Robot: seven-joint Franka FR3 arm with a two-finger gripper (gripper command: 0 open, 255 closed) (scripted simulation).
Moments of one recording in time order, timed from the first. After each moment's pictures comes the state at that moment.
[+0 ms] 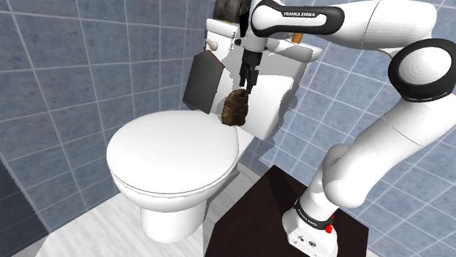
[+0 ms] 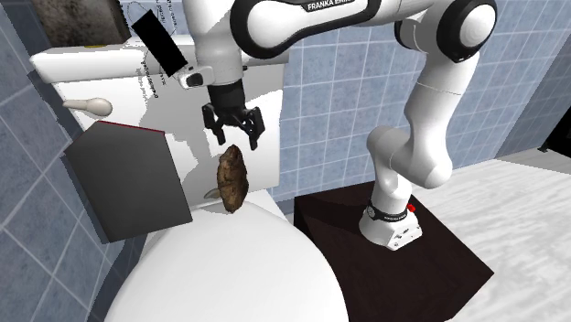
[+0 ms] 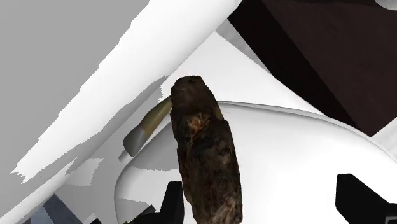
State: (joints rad) arm 0.18 -0.24 -0.29 -1.97 -0.05 1.67 -1.01
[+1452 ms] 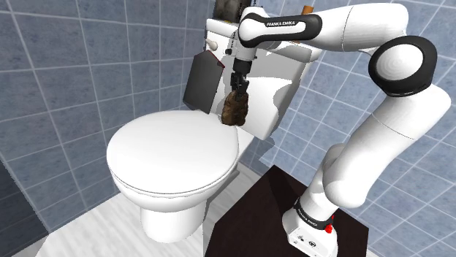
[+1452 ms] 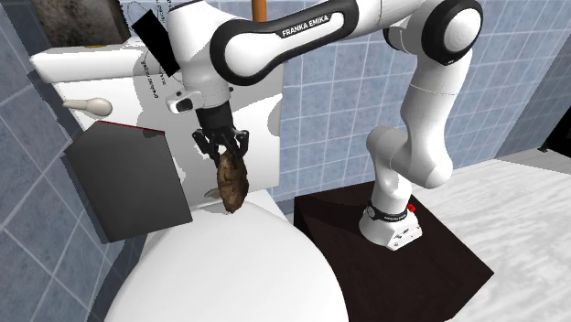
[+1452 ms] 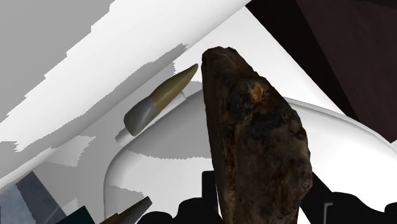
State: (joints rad) arm 0.20 -0.12 -0.31 -1.96 0.00 1.76 -1.16
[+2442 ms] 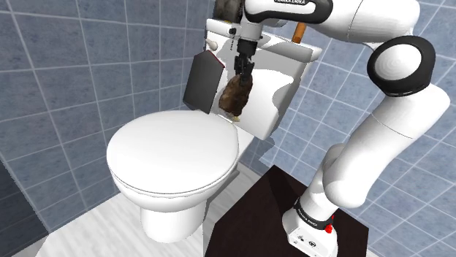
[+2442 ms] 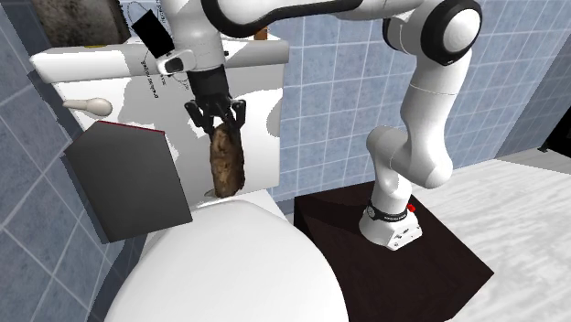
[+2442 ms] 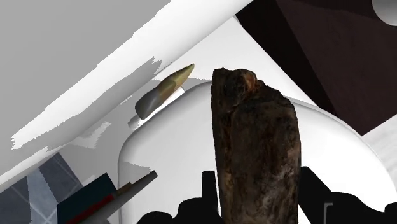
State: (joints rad) arm 0.20 -0.11 -0.31 -1.76 0.00 1.57 -1.15
